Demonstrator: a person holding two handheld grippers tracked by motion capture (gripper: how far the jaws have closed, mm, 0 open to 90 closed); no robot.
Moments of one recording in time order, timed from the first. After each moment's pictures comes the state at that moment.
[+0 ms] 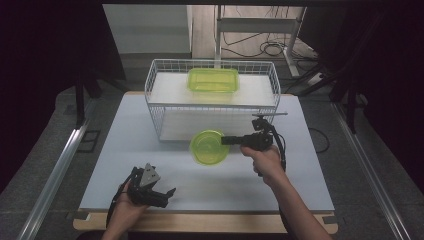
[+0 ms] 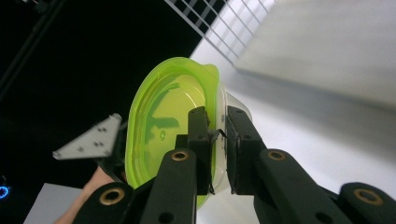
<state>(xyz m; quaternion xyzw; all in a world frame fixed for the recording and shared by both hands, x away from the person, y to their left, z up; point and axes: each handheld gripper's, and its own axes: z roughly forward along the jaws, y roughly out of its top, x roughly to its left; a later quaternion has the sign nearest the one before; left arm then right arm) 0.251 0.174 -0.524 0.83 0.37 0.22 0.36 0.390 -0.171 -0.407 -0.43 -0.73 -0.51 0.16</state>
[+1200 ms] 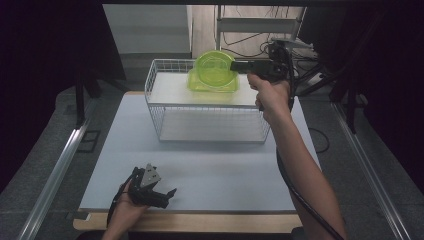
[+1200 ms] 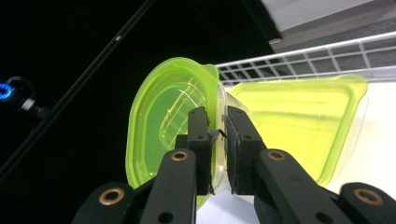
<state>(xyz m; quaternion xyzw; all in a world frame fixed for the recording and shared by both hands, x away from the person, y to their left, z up) 0.252 0.173 -0.525 0.83 0.36 0.21 0.36 0.463 -0.162 -0.254 -0.49 -0.65 -0.58 0.06</state>
